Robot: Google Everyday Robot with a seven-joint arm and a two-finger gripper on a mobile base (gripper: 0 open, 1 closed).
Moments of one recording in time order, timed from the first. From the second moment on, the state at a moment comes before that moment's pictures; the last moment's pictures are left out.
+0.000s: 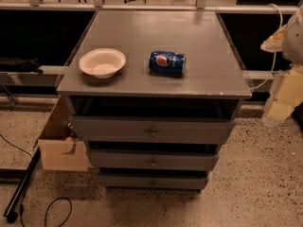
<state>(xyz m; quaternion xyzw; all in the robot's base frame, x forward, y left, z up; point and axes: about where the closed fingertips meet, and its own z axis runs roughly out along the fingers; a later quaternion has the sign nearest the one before) 0.438 -0.217 0.976 -0.60 0.78 -0.03 0.16</state>
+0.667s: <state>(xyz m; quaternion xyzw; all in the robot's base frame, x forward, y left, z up) 0.434 -0.218 0.965 -0.59 0.79 -0.02 0.17</state>
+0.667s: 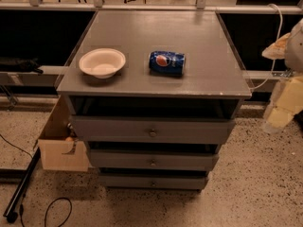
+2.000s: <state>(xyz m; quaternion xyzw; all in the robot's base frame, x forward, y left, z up) 0.412 -0.202 0.844 -0.57 0.80 0.10 0.18</state>
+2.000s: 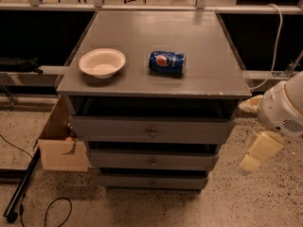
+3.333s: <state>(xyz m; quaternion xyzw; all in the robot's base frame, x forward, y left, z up) 0.360 -0.180 0.747 -0.51 0.82 0.19 0.17</state>
